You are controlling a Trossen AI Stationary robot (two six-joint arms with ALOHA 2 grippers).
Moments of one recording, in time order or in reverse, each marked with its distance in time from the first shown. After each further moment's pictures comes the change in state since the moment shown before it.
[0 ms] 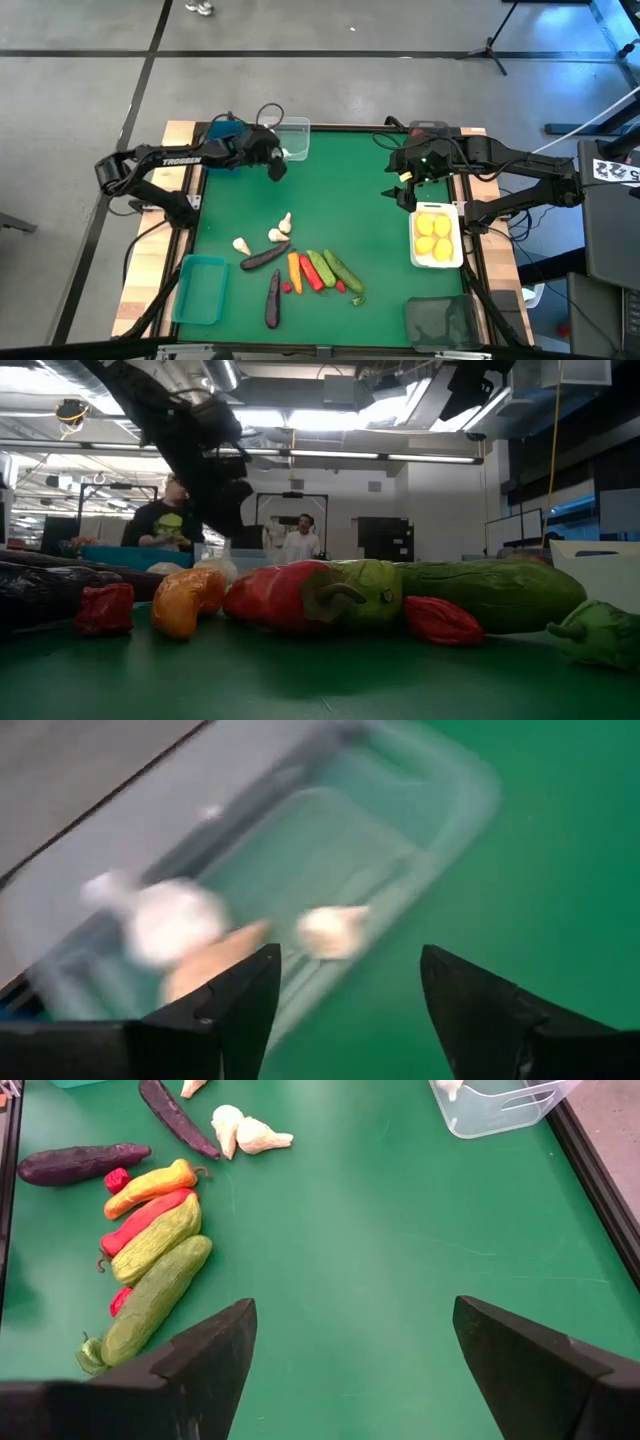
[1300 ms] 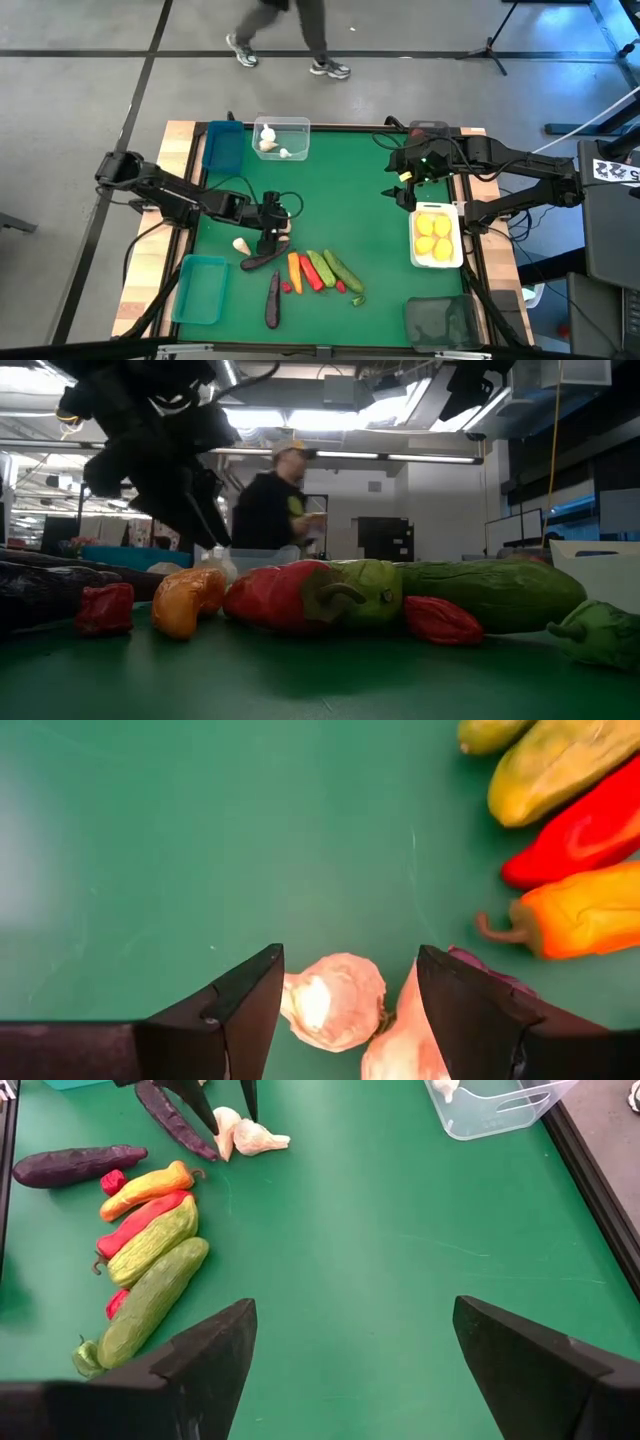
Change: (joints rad) left arm -0.695 0.012 -0.104 0.031 0.010 0.049; right arm 0.000 0.000 0.000 0.003 0.009 0.001
